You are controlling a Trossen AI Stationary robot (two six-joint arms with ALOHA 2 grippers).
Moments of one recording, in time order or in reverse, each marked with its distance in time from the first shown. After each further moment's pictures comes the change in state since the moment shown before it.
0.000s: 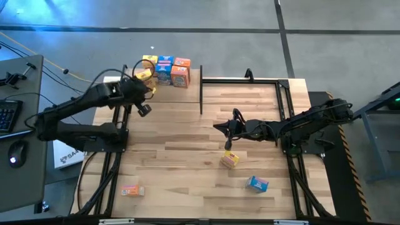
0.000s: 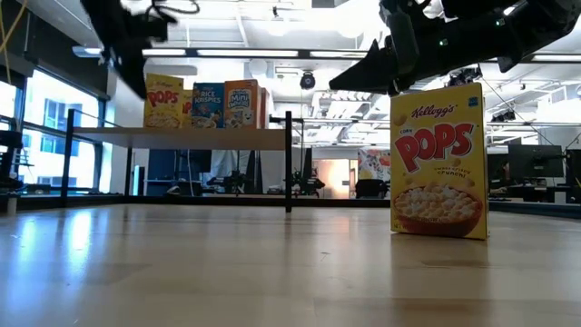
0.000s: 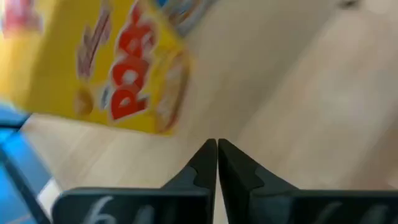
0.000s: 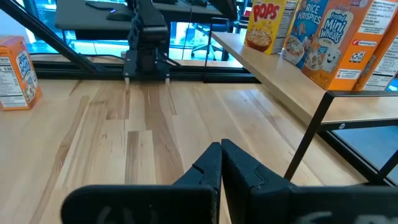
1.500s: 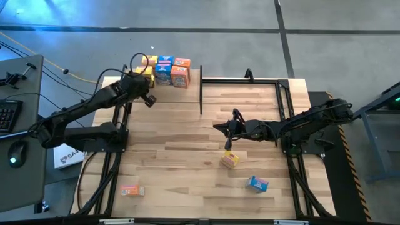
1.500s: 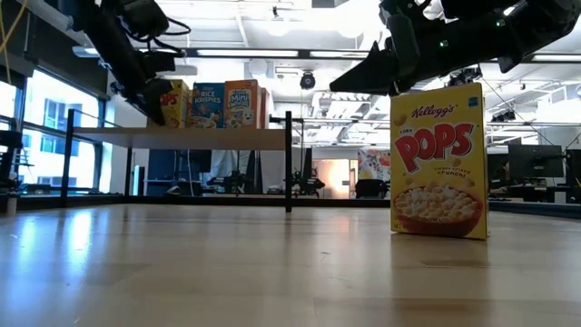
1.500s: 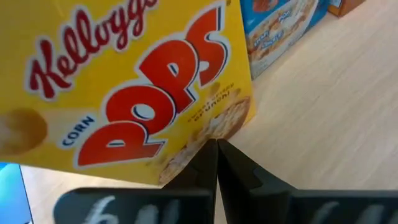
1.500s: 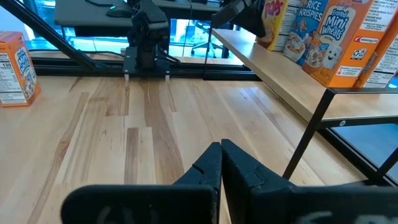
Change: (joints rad) left arm 0.241 -0.009 -0.268 0.515 0.034 0.142; right arm 0.000 0.000 0.000 -0.012 0.000 0.001
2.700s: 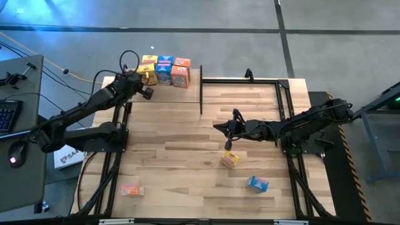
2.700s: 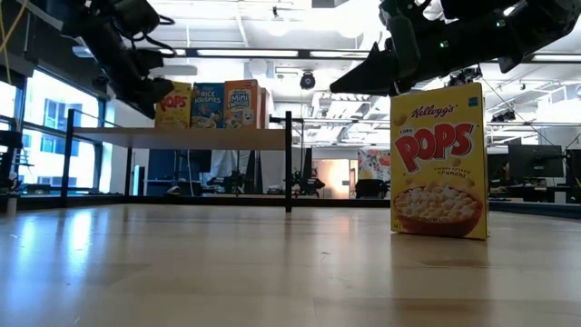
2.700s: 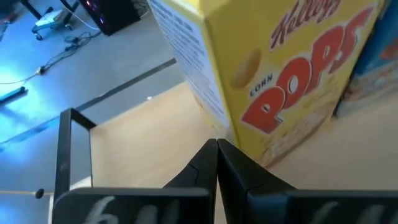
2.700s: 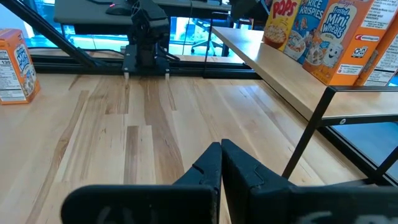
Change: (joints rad) left arm 0.048 -0.060 -0.051 0.107 -0.164 -0.133; right arm 0.000 0.000 0.000 -0.006 0.000 0.000
